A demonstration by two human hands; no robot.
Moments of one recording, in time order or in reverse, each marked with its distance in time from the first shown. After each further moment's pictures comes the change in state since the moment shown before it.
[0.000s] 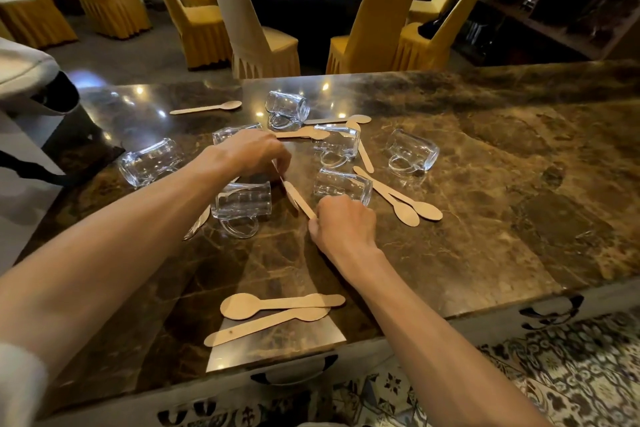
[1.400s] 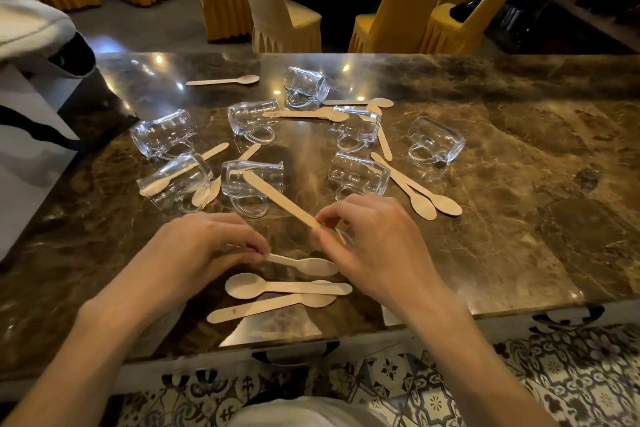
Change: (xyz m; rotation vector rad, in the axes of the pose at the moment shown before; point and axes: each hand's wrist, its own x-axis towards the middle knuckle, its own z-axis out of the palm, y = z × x) left_hand -0.166 0.102 -0.002 -0.595 0.230 -0.237; right_hand -0.052 0.010 -0.050 0.238 0.143 -0.308
